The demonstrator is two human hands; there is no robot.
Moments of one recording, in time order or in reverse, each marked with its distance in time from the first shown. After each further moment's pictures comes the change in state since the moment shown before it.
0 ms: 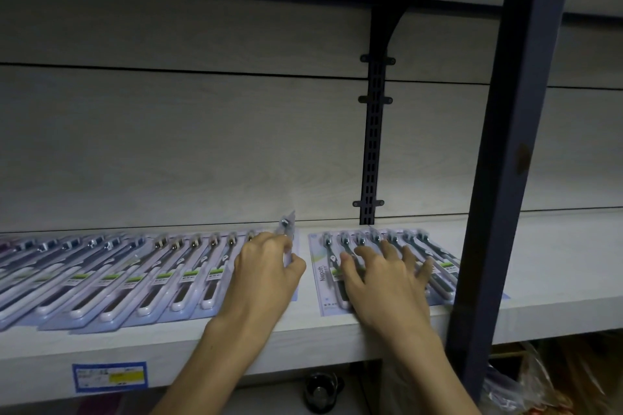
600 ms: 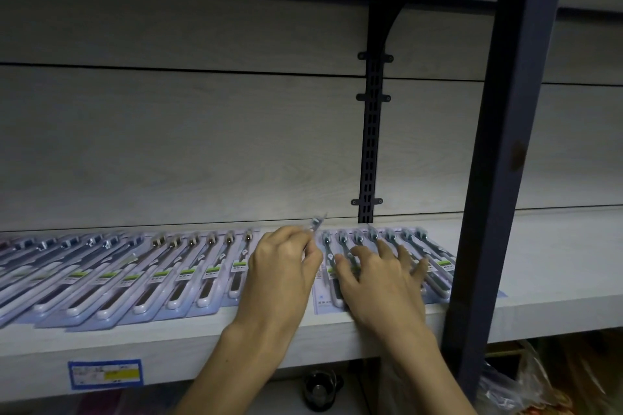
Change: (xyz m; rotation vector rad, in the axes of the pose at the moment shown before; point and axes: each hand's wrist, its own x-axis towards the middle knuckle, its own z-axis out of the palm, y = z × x) left_hand -0.012 0.025 0.003 -0.123 0.109 0.223; right_hand 0.001 0.002 0.002 -0.018 0.000 -0.009
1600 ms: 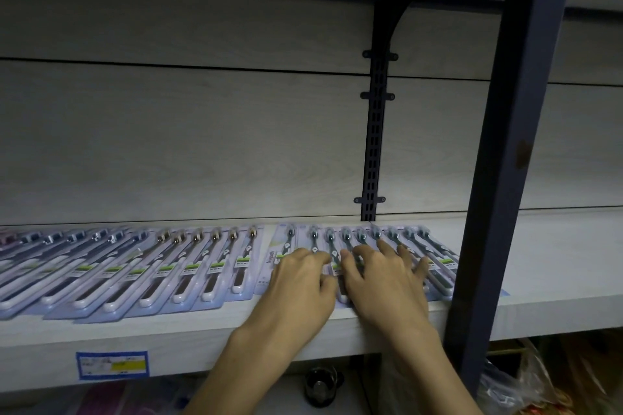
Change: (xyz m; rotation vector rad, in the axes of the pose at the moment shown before) left_hand -0.011 0.009 0.004 0.050 -0.370 -0.128; right_hand -0.001 -0.001 -0.002 0.032 -0.019 0.007
